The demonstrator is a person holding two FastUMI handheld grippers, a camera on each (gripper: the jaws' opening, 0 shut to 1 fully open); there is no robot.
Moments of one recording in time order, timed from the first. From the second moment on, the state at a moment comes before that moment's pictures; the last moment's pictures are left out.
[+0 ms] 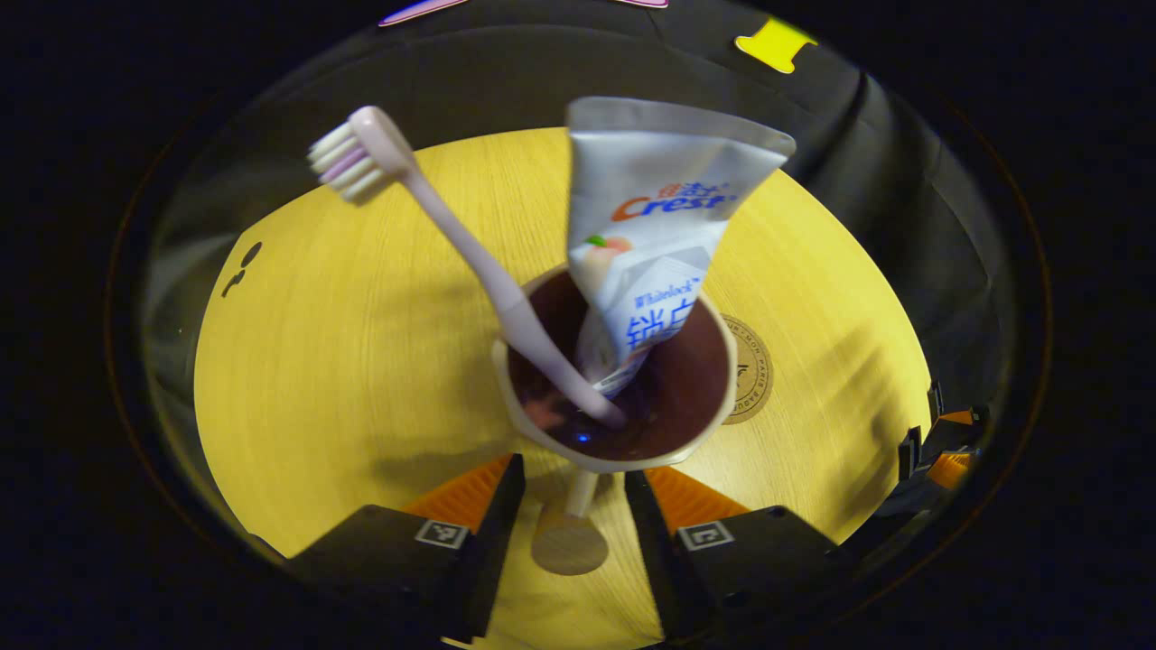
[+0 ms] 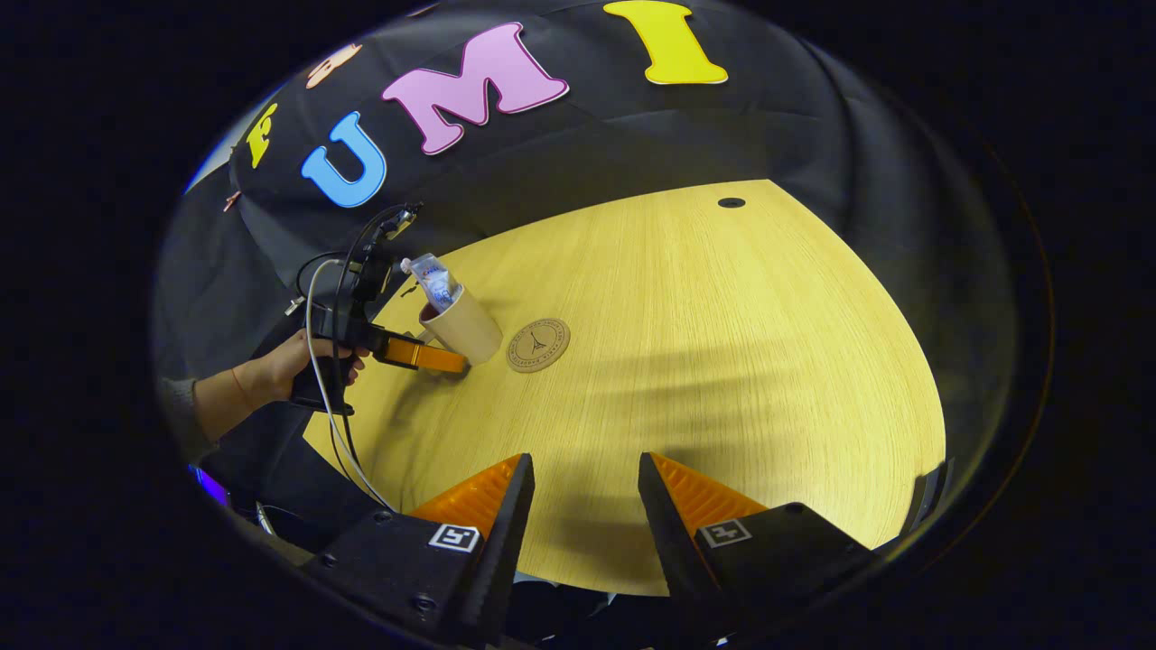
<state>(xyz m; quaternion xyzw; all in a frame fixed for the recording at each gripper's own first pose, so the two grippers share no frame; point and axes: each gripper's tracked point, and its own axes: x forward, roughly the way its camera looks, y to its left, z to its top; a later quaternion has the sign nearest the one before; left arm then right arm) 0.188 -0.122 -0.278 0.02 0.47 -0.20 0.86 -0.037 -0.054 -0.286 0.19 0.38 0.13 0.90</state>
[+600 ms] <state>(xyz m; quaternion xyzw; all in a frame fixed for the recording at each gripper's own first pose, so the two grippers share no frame) 0.193 -0.117 -0.271 0.06 0.44 -0.19 0.88 -0.043 -0.056 -0.292 0.20 0.38 0.12 0.89</state>
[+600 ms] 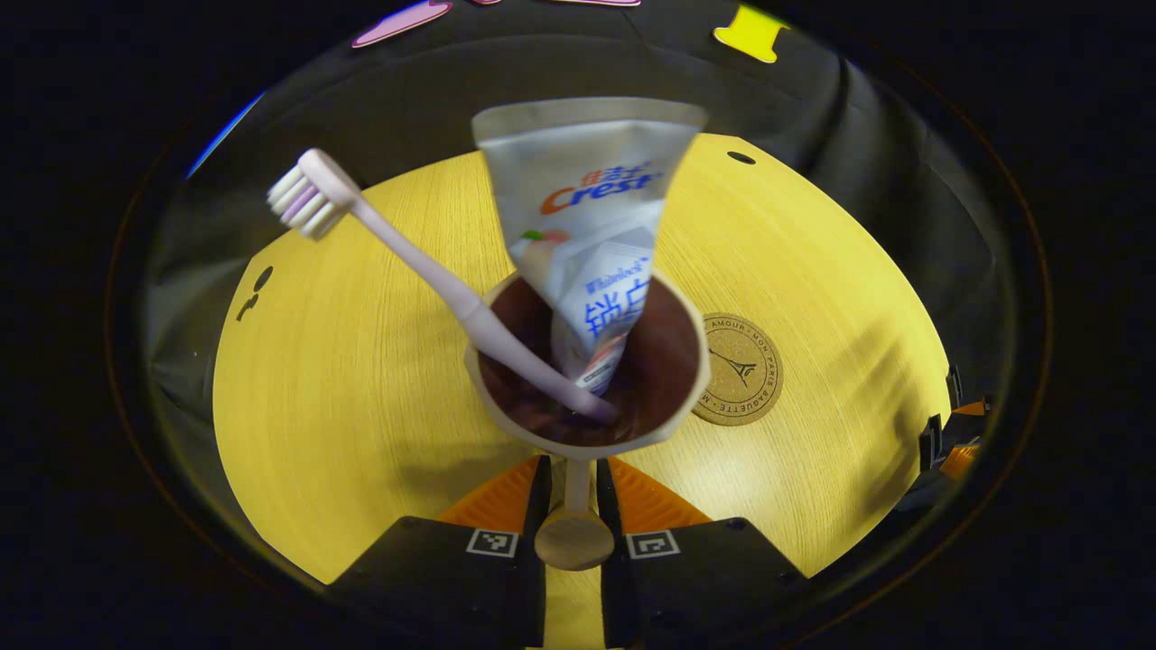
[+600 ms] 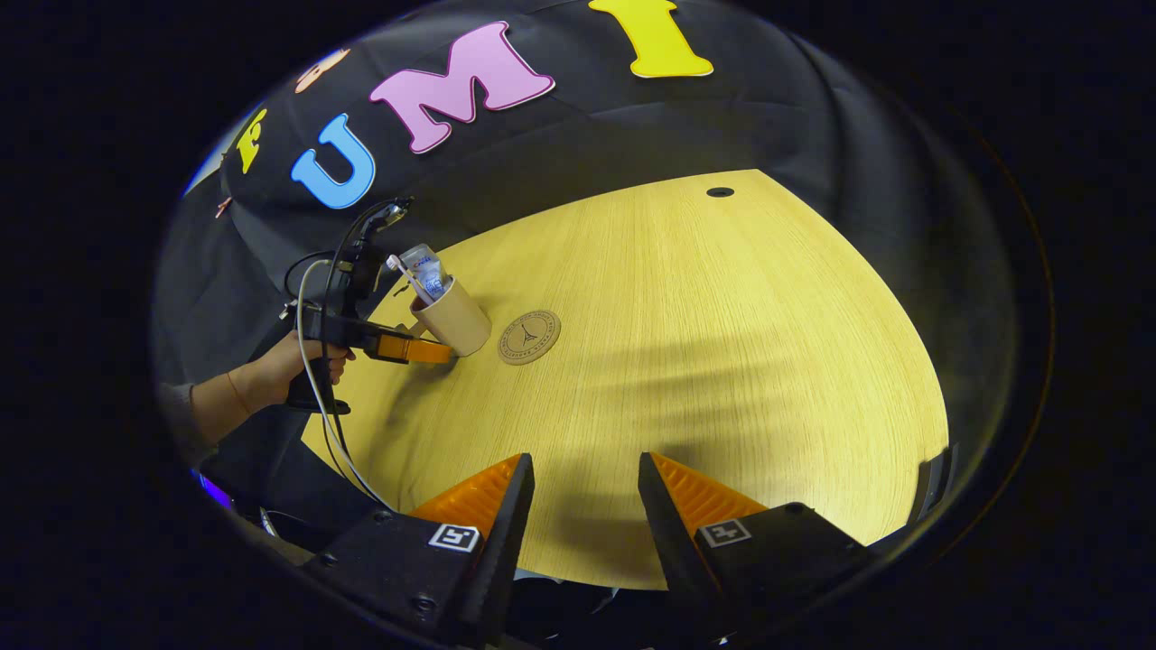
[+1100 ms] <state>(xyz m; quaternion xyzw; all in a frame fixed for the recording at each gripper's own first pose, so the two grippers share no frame) 0.185 -0.125 -0.248 0.07 0.41 -0.20 0.89 -0.037 -0.056 -0.291 0.20 0.38 0.11 0.89</state>
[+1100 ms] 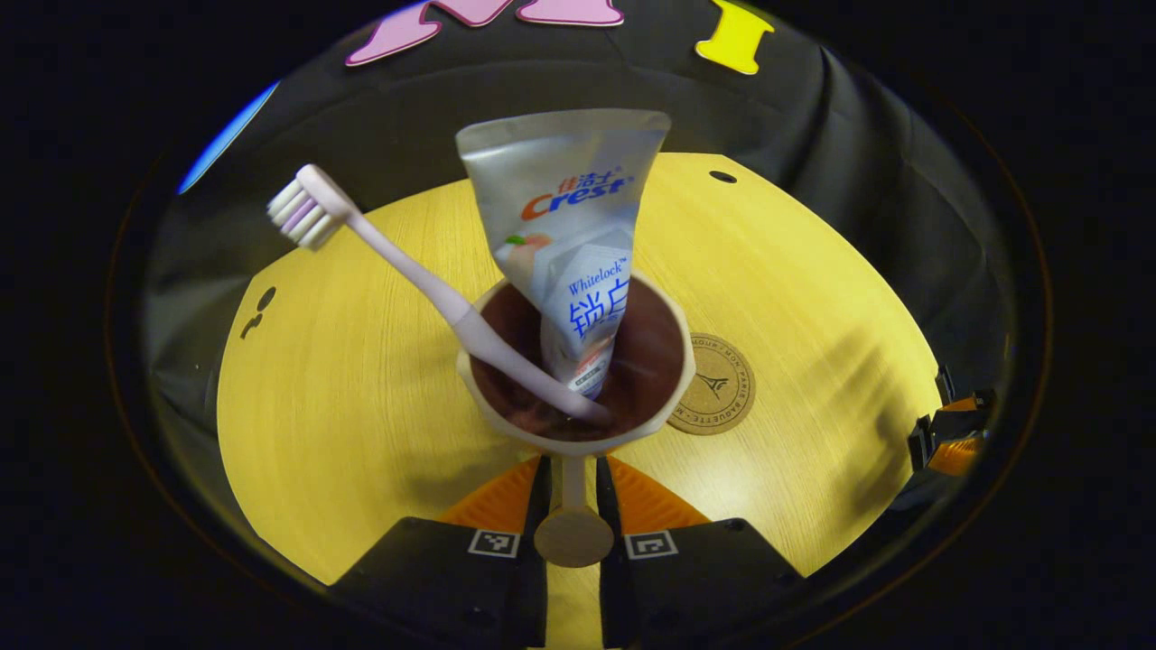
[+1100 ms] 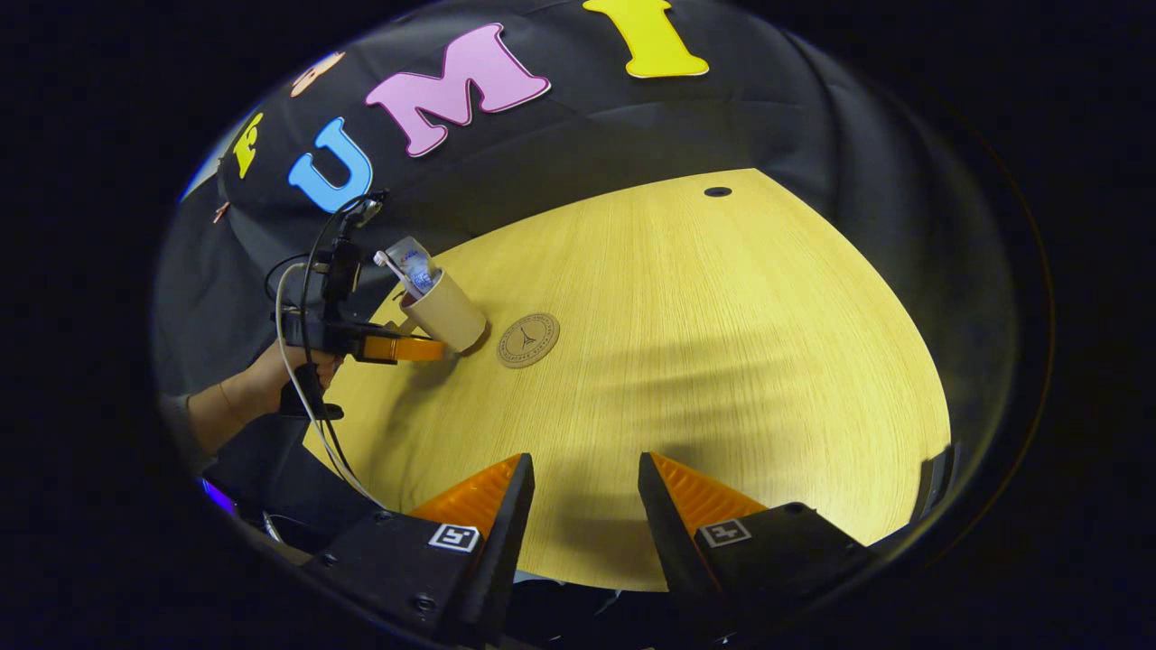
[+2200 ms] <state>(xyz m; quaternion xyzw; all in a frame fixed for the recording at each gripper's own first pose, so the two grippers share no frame) 0.175 -0.226 -0.249 0.12 0.40 -0.28 0.86 -0.052 -0.093 -0.298 0.23 0.38 0.06 0.89</state>
